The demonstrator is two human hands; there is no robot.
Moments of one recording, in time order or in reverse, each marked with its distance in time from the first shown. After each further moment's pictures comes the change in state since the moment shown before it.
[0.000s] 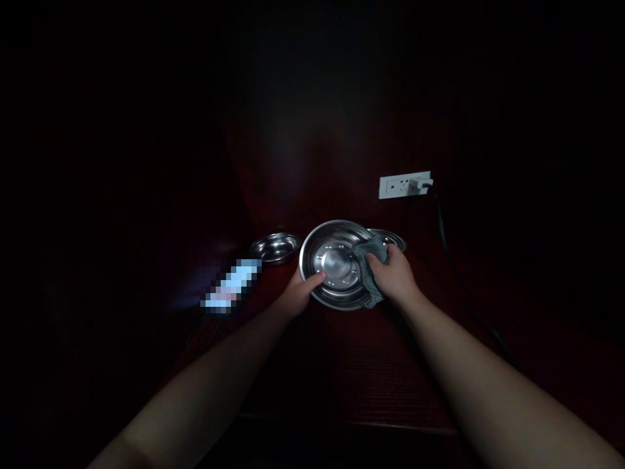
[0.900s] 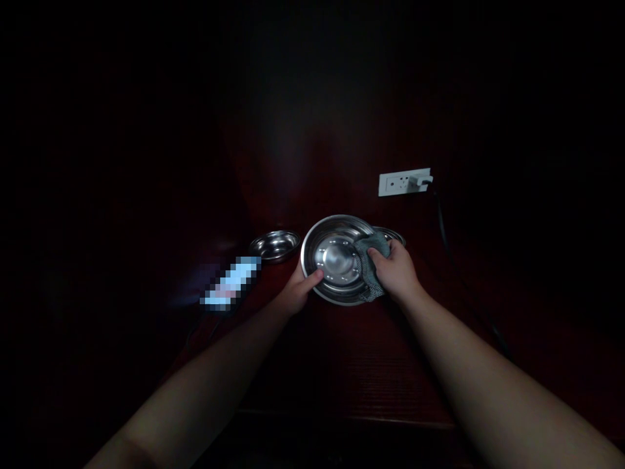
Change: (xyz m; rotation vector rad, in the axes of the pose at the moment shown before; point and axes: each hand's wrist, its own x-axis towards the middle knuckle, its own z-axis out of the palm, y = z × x) left_hand -0.001 0.005 -0.001 0.016 -0.101 0.104; right_hand 0.000 -0.006 0.000 0.188 0.030 0.068
